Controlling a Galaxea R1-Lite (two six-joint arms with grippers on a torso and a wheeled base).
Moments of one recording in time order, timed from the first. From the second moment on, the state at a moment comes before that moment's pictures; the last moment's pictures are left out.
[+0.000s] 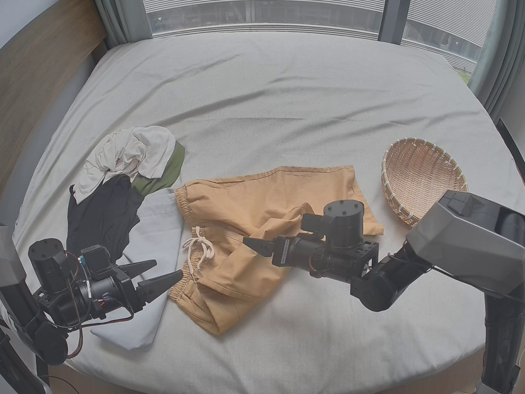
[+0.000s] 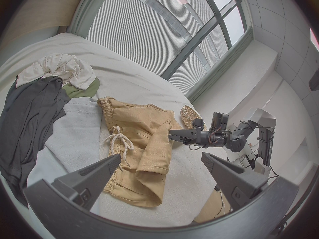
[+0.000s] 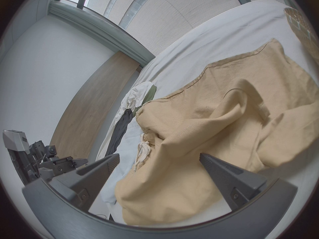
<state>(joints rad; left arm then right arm) -0.15 1.87 -0.09 -1.55 -0.60 -0.30 0.64 2.29 -1.04 -0.97 0.20 0.52</state>
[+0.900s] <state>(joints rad) -0.14 1.84 -0.08 -1.55 -0.60 -0.30 0.65 2.34 -0.85 -1.08 0.11 0.54</state>
